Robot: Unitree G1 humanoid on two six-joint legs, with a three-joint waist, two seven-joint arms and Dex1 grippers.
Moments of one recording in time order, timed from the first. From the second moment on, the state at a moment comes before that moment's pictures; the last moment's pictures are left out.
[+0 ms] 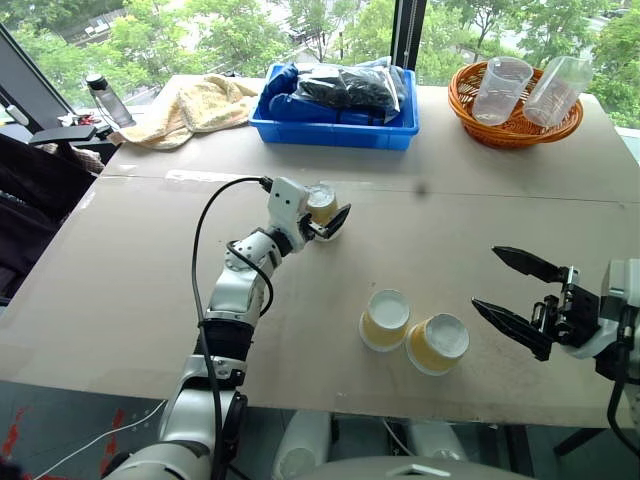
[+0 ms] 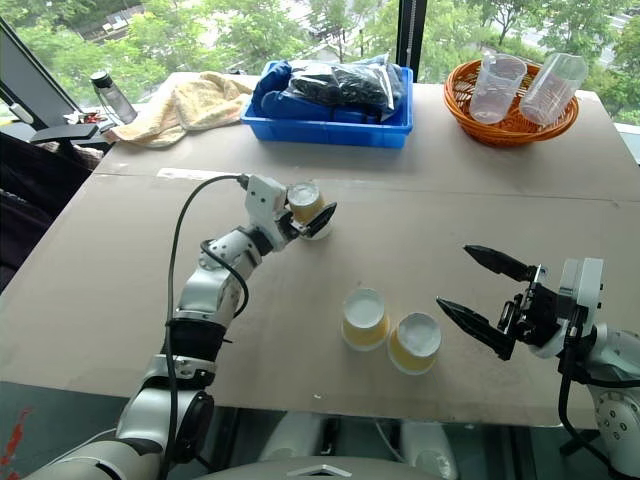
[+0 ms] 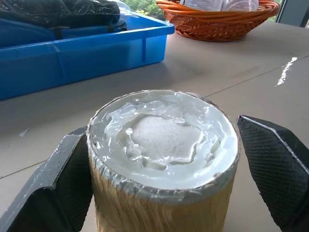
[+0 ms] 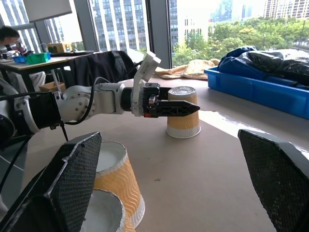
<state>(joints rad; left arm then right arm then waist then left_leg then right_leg) -0.54 0.27 -0.01 0.32 -0.21 0.07 -0.60 0.21 -0.59 -0.32 -0.49 0.81 0.21 1.02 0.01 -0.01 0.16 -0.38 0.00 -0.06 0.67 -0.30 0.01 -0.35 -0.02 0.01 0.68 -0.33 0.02</state>
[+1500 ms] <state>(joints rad) -0.61 0.45 -0.29 -0.28 -0.58 0.42 -1.28 0.53 -0.63 -0.59 -0.52 0.98 0.22 1.29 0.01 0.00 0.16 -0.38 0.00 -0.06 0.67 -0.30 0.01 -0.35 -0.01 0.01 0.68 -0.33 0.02</state>
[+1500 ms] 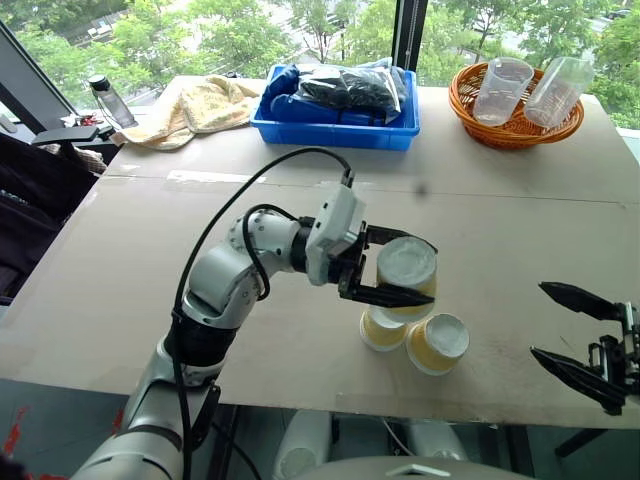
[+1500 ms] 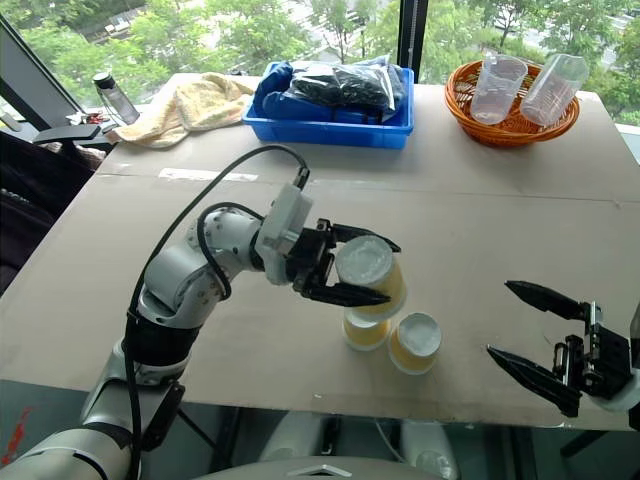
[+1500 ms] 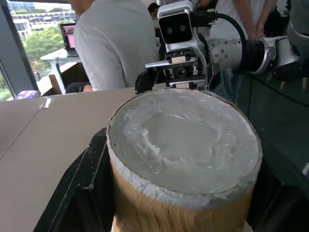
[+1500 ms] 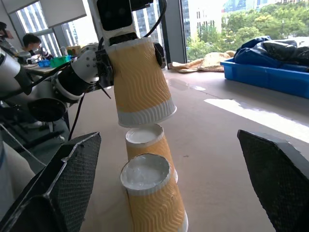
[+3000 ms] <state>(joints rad) -0.41 0.49 -0.15 -0.29 -0.60 0.36 -1.24 0.46 -0.61 -0.57 -0.50 0.96 0.21 1.31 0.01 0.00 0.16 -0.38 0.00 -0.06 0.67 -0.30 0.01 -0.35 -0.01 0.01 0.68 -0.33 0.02</state>
